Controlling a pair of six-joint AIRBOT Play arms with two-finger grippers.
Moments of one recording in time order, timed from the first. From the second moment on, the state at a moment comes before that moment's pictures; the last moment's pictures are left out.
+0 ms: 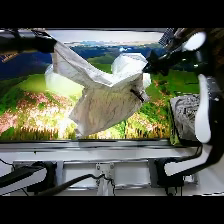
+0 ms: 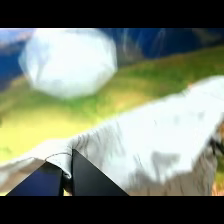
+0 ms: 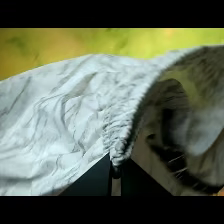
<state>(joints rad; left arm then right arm) -0.09 -1.29 1.63 1.11 -1.05 -1.20 -0.01 -1.69 1.77 -1.00 1.37 1.80</state>
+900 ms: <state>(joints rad) -0.09 -0.73 0.85 1.03 -1.09 -1.23 -0.07 -1.69 1.77 -1.16 1.46 1.63</state>
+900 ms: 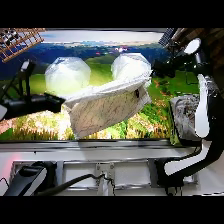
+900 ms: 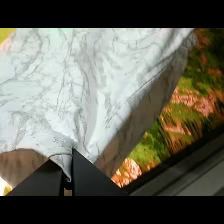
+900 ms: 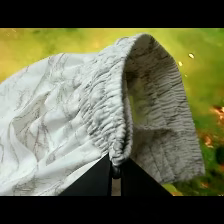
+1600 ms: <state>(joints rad) -0.10 -0.58 0.63 1.18 -1.20 -1.23 -0.04 -1.52 1.35 -1.30 1.48 1.64</state>
